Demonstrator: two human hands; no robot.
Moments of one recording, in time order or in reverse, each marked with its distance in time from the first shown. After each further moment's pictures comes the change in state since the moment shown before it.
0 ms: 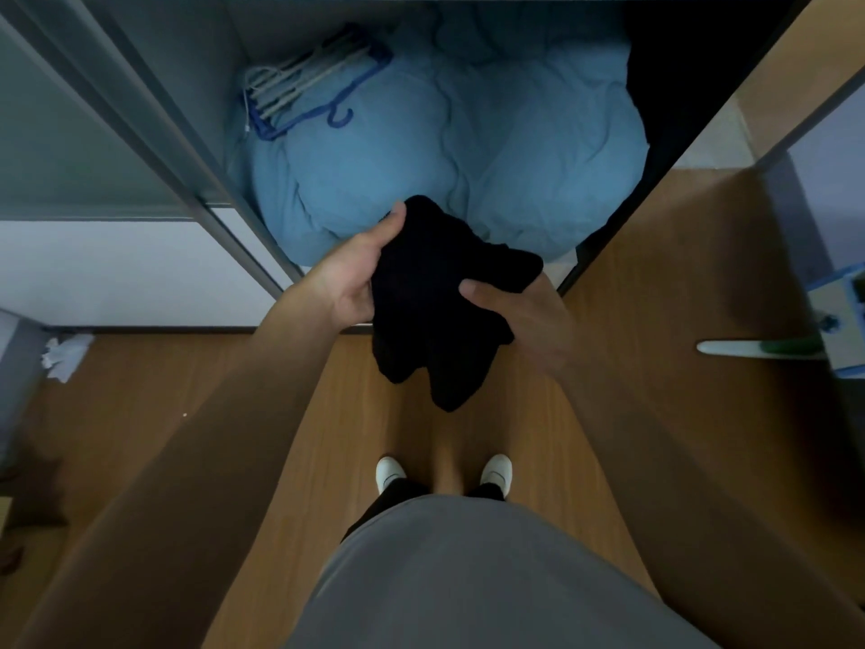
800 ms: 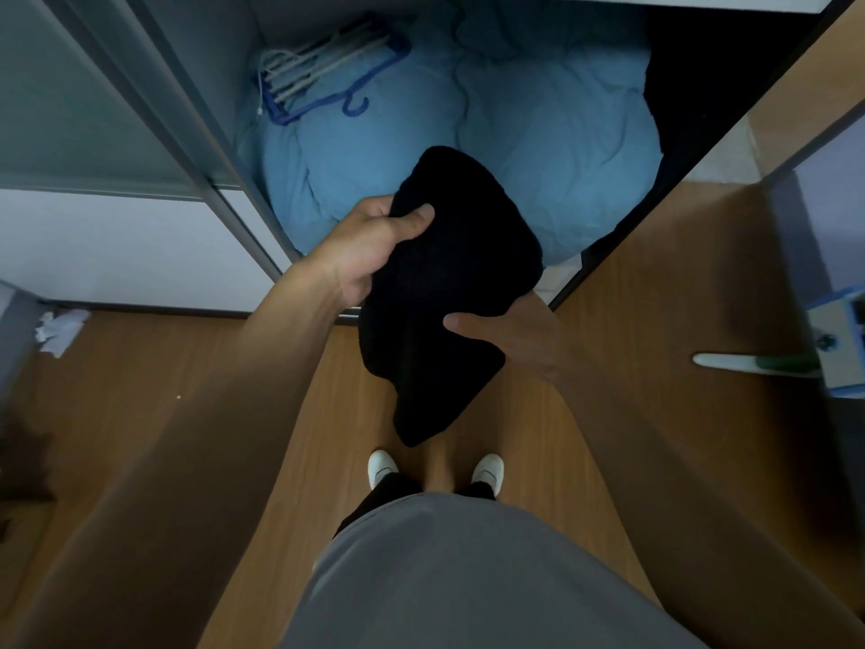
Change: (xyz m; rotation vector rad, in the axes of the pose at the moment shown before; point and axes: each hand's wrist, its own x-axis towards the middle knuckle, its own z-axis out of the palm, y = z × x) left_hand -0.013 0.010 -0.002 0.330 0.044 0.338; right_hand -0.002 0.010 0.011 -0.407 -0.077 0.194
